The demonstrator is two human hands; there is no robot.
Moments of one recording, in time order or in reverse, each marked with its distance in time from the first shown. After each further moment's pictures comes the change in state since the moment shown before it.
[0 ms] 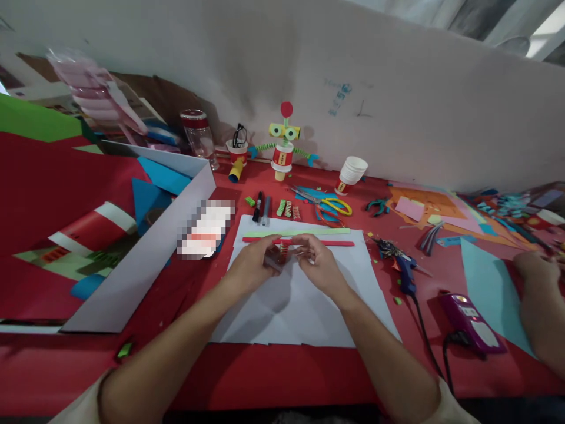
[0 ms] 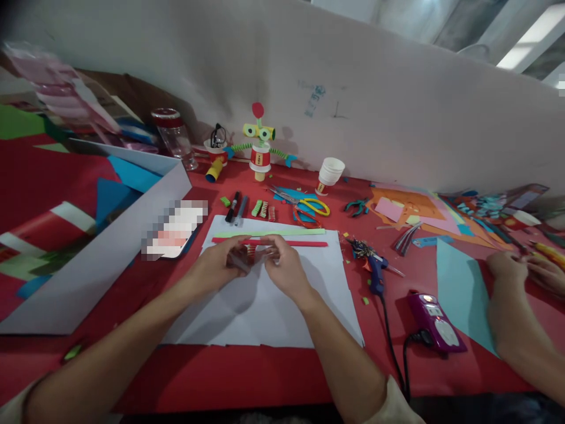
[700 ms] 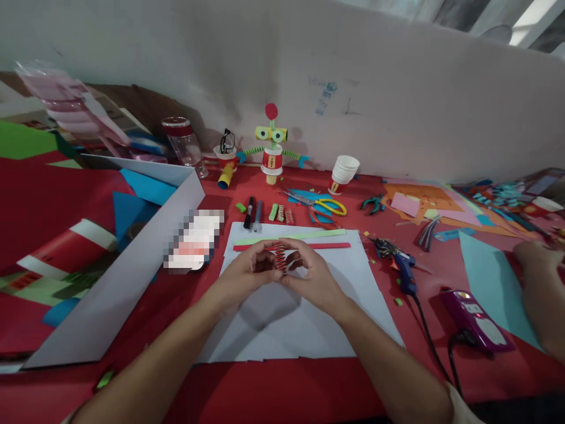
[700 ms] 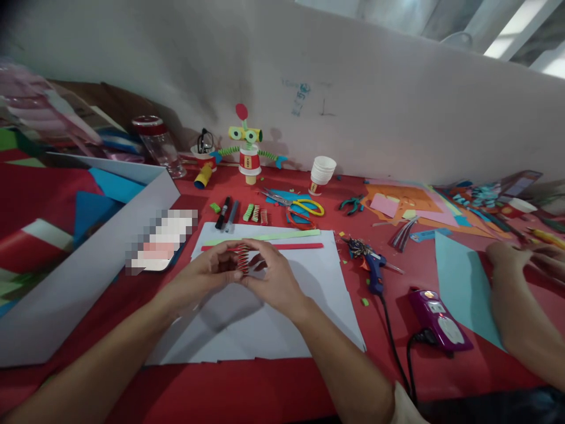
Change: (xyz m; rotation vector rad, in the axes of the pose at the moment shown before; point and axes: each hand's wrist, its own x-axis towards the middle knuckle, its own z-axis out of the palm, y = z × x) left_hand 0.000 0.011 -0.001 -0.744 -0.191 -0.181; right_hand -0.008 -0.018 0.001 -0.023 -0.066 -0.109
